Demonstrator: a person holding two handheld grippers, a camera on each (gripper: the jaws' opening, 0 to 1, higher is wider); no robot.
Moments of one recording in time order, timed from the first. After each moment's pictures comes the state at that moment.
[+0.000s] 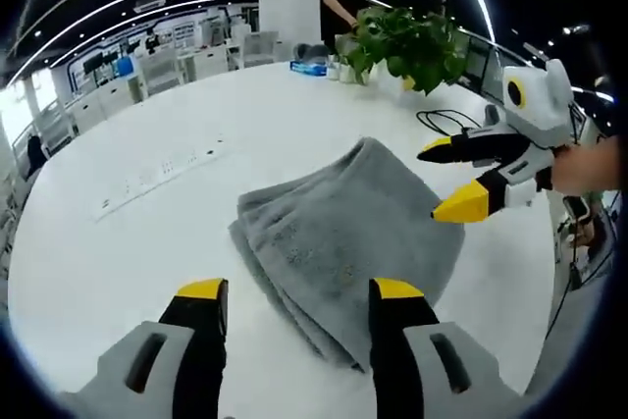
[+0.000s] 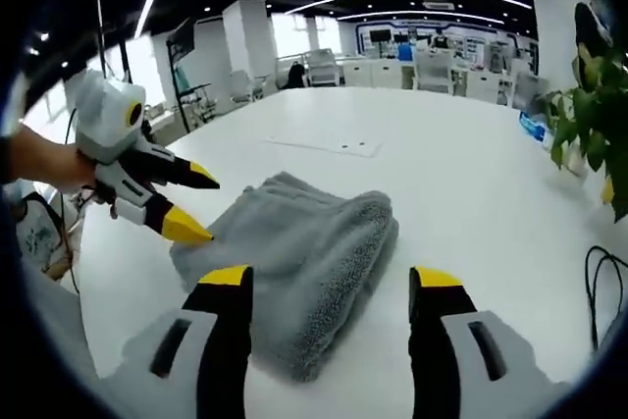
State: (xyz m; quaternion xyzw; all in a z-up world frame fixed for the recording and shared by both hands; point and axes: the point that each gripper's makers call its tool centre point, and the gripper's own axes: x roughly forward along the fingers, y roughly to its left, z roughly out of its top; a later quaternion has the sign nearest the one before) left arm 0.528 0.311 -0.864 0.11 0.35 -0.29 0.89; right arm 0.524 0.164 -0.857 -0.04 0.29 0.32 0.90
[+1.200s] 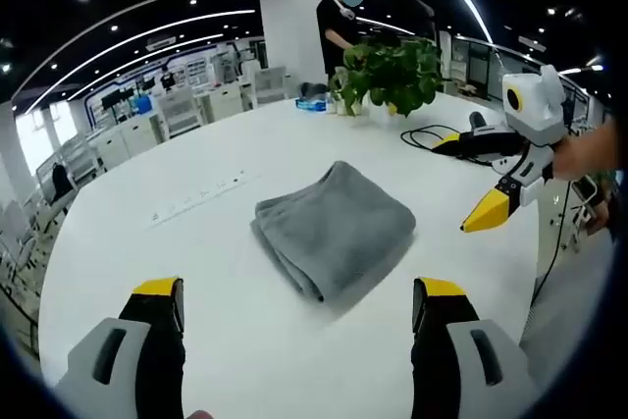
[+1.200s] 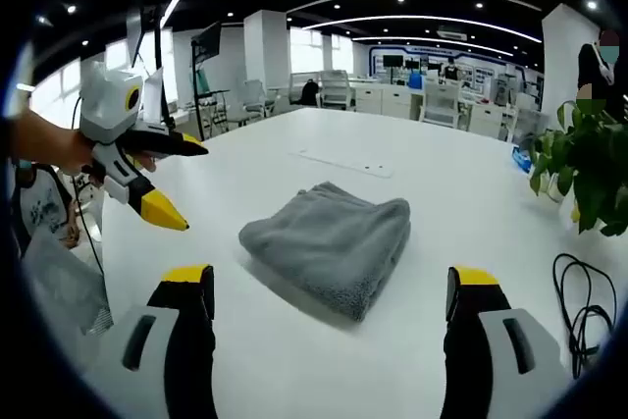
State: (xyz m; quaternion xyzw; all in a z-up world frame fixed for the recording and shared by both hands) left arm 0.437 0.341 -0.800 0.13 0.27 -0.26 0.92; right arm 0.430 0.160 -0.804 -0.07 0.23 0.32 0.92
